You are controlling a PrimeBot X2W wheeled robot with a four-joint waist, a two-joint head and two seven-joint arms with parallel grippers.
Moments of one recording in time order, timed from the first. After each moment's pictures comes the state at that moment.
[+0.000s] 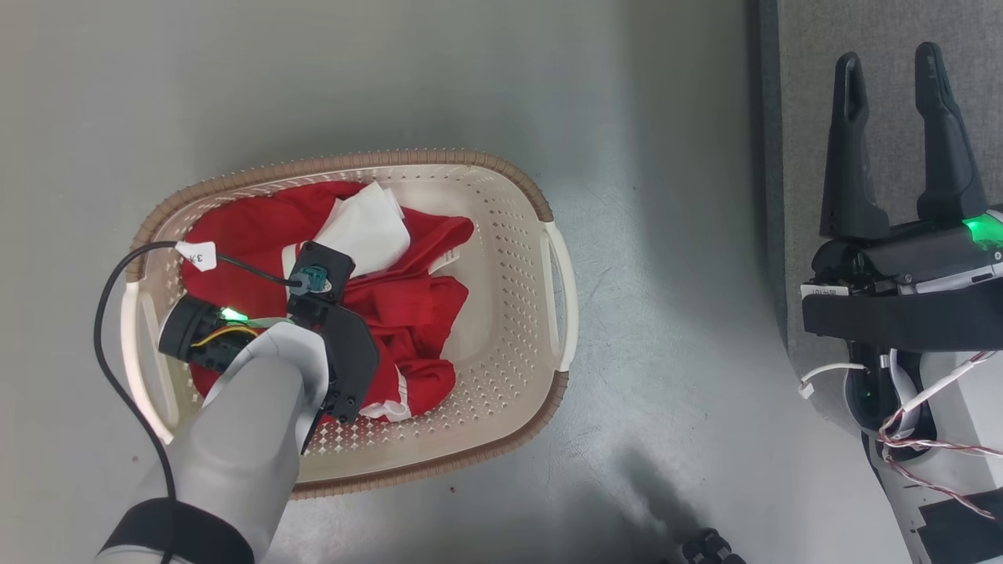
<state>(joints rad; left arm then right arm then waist) -0.96 0.08 -0.67 1.17 -0.39 -0.04 0.08 -0.60 -0.24 0.25 -0.05 0.43 -0.07 -0.26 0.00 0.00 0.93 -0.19</state>
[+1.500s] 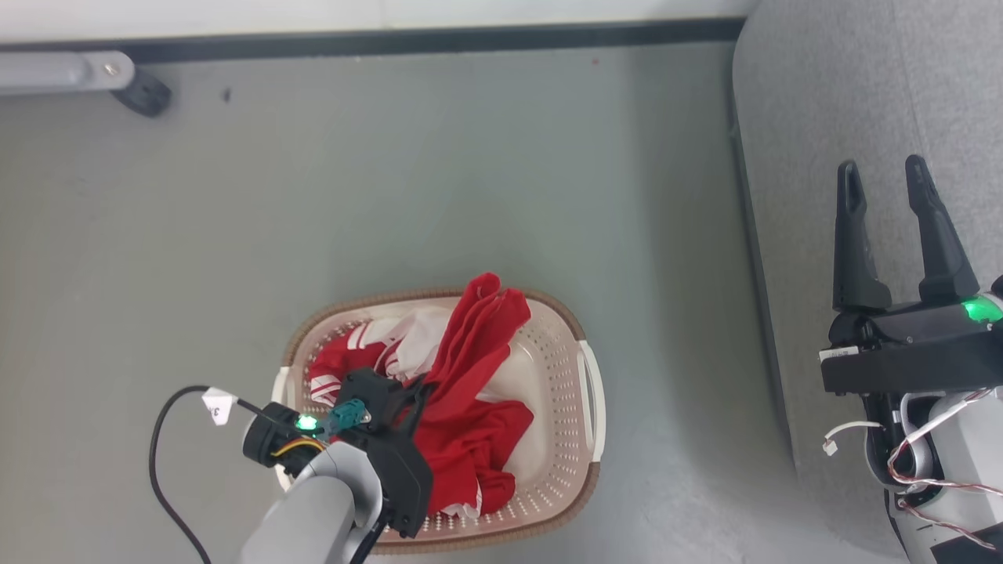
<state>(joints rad) -0.71 0.05 -0.72 1.03 -0.50 -0.12 -0.22 -0.48 -0.26 0.18 0.10 0.43 0.01 -0.26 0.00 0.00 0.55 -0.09</state>
